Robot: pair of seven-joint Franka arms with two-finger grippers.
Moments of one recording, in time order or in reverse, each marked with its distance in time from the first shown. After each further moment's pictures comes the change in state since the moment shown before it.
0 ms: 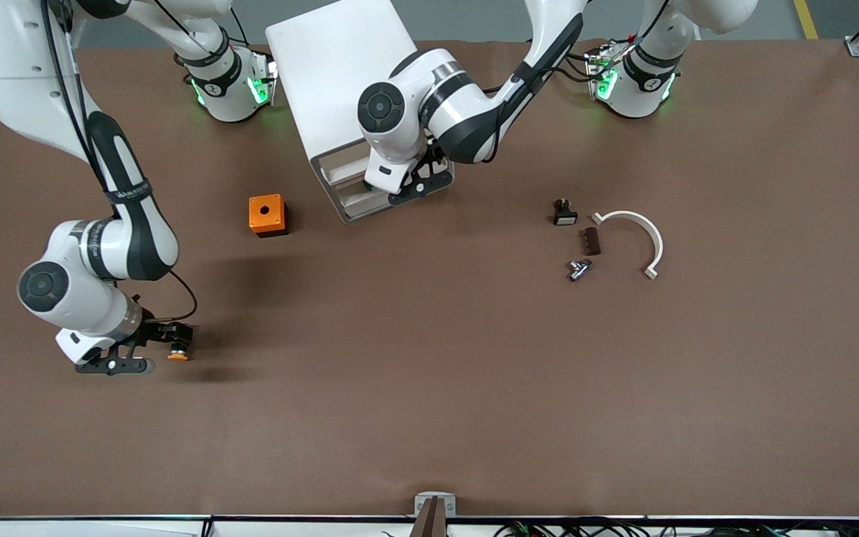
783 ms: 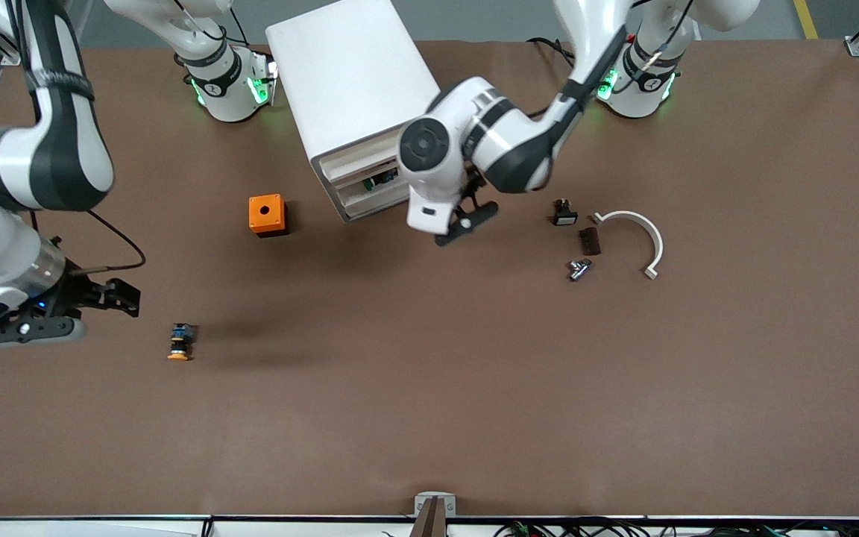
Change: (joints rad) left arm 0.198 -0.032 0.034 0.033 0.114 -0.041 -0.043; right arm 0.072 -0.300 -0.025 0.153 0.022 -0.433 -0.067
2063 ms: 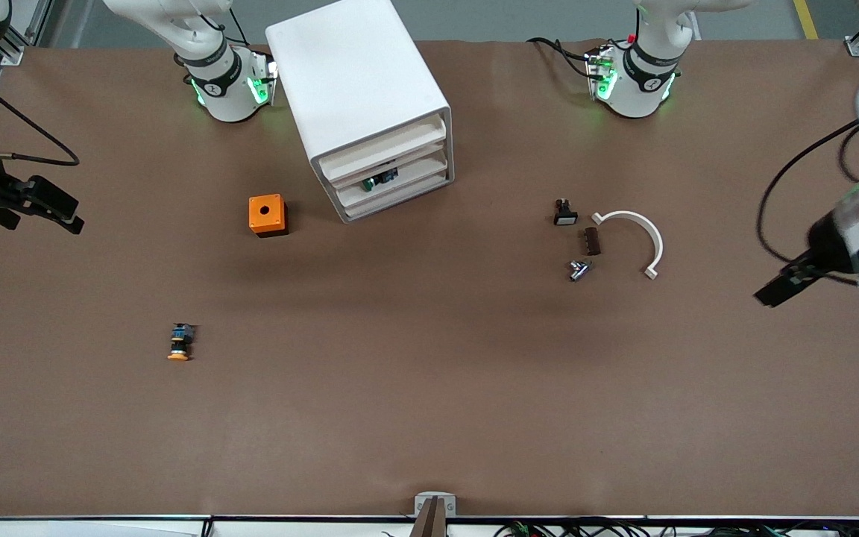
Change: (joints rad) left arm 0.734 -0.340 0.001 0.026 0.145 -0.064 0.724; right arm 0.001 -0.247 -0.007 0.027 0.056 -0.269 0.180
